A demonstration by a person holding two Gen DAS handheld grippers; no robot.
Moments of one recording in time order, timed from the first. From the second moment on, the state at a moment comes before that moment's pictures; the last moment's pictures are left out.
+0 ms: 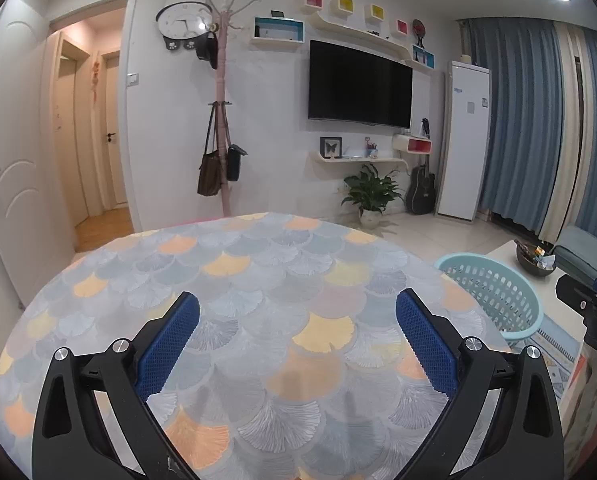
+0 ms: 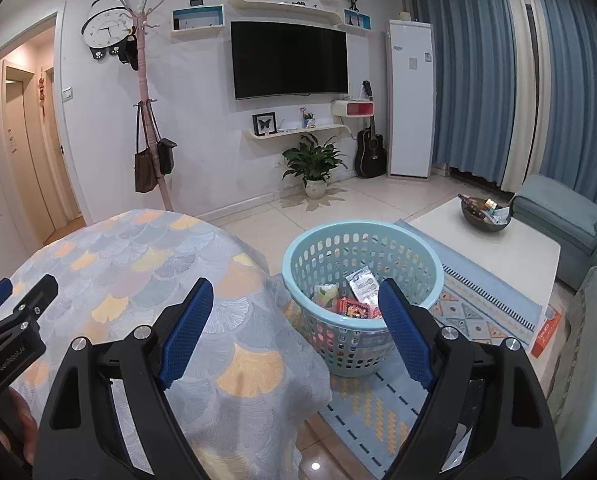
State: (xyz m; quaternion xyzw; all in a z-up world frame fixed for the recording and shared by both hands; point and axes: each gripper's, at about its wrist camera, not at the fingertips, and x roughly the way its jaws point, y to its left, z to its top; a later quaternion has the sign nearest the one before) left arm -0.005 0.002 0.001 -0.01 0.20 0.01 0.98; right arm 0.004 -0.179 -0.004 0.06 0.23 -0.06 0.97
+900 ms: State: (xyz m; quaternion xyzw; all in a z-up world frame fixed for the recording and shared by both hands) left arm -0.010 -0.003 0.002 0.00 0.20 0.02 0.98; right arm 0.007 -0.174 -0.006 0.06 0.23 -0.06 0.97
